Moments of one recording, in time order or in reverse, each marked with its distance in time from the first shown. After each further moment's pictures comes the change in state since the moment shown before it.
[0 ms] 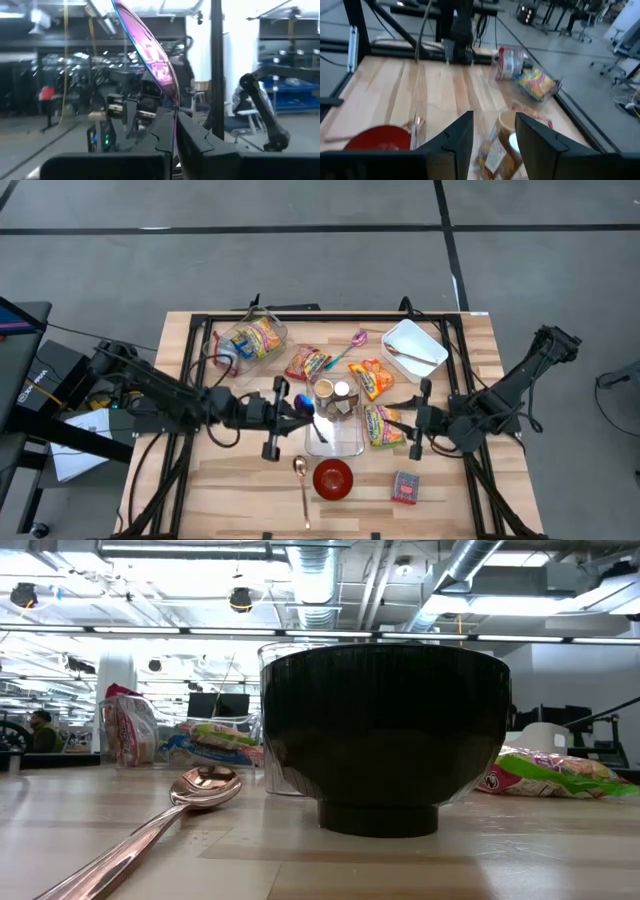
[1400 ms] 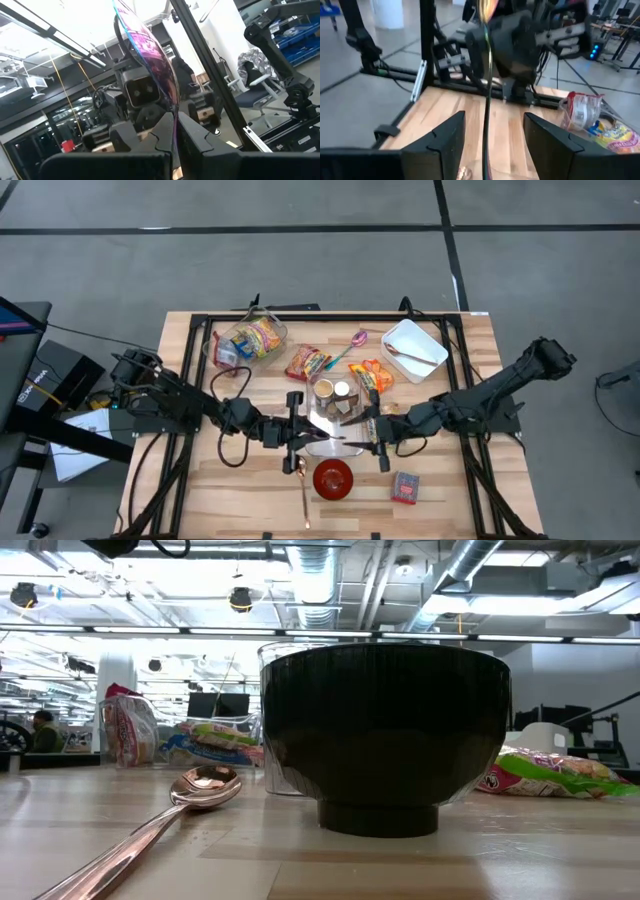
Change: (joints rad) left arm 0.000 0.240 0.028 0.243 0.110 0.420; right arm -0.250 0.264 0.003 0.559 -0.557 -0.258
